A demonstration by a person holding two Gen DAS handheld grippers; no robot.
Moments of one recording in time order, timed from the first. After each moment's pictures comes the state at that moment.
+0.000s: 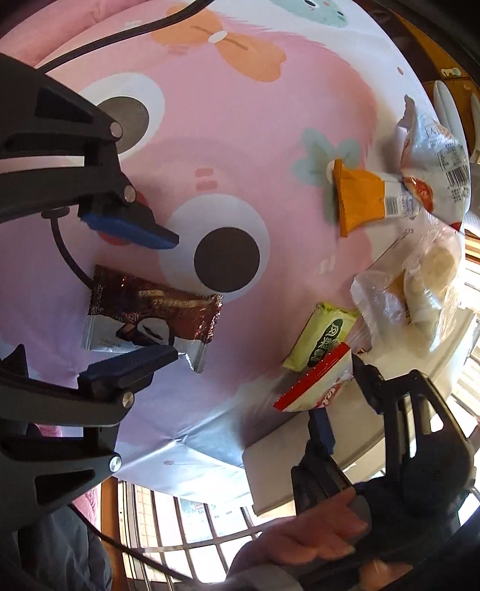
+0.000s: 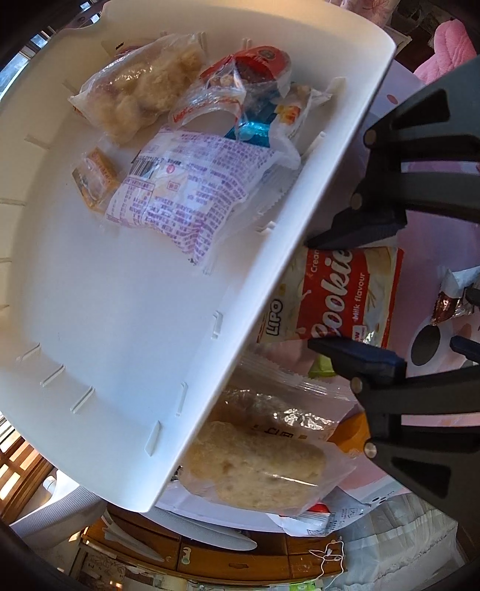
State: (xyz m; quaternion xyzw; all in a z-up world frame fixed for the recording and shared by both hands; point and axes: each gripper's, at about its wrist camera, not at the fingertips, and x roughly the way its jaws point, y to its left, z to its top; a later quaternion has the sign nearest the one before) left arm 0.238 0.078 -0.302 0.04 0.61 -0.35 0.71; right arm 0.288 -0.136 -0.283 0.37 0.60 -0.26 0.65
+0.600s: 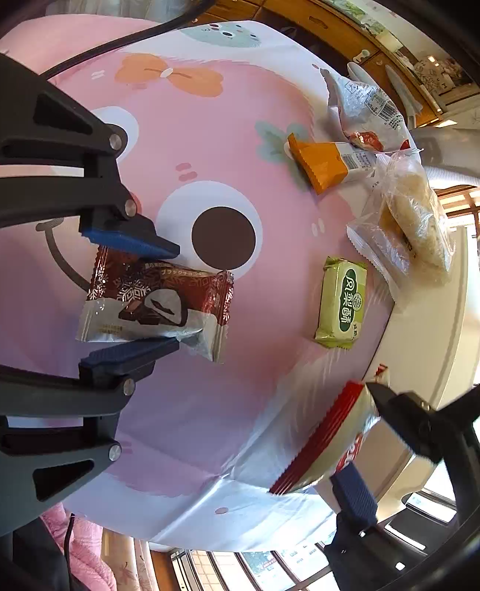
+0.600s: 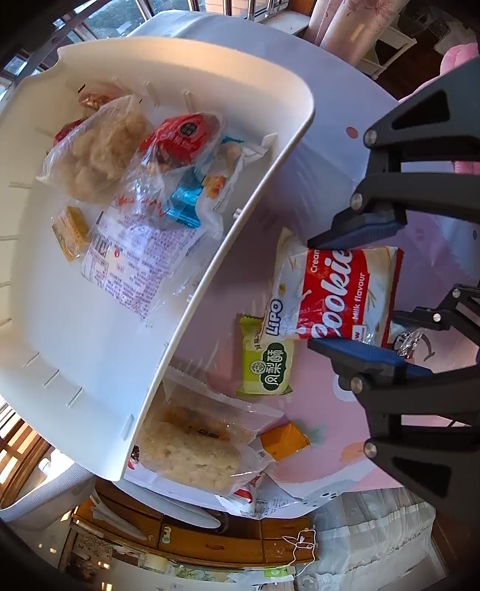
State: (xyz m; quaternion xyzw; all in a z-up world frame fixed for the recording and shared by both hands) left arm 0.189 0.019 -0.303 0.22 0.54 -0.33 0.74; right arm 0.196 -0.150 -0.246 0.39 0.60 -0.23 0.66
